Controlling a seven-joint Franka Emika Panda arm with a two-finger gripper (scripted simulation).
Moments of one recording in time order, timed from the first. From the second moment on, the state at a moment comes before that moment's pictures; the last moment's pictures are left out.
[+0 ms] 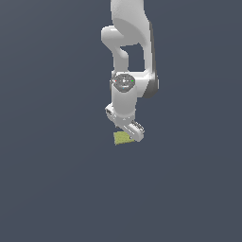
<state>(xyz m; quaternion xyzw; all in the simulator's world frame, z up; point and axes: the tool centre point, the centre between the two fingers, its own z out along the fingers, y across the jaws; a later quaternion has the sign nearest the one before) -0.031 0.017 0.102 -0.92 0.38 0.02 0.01</state>
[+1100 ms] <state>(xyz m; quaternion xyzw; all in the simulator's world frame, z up) -0.053 0.017 0.064 -0.79 0.61 0.00 0.00</state>
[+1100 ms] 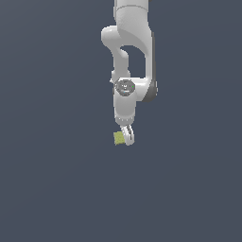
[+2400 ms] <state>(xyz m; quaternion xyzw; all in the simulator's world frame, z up) -0.056 0.016 0.013 -0.77 0.64 0.00 0.00</state>
